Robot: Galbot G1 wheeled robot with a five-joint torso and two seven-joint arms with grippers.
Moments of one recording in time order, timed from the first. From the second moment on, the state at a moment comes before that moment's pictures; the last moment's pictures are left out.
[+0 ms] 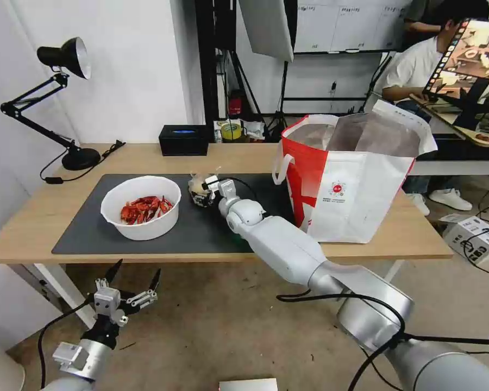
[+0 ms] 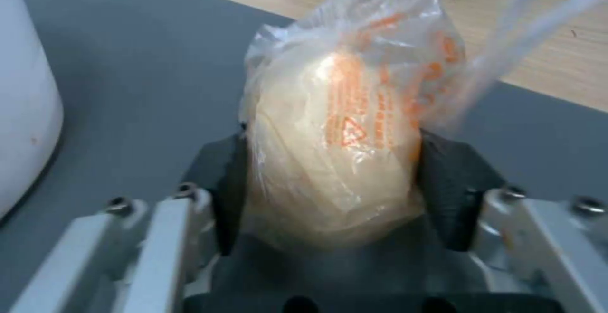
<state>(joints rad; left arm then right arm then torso) 1.72 -1.18 -0.69 -1.99 -0.33 -0.28 0.16 -0.19 1.57 -0.45 0.81 0.68 -0.21 0.06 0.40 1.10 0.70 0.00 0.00</state>
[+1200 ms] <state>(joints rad) 1.71 -1.17 -0.64 -1.99 -0.31 -0.29 0.16 -0.57 0.99 -0.18 1.88 0.78 0.03 0.31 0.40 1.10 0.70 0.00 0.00</state>
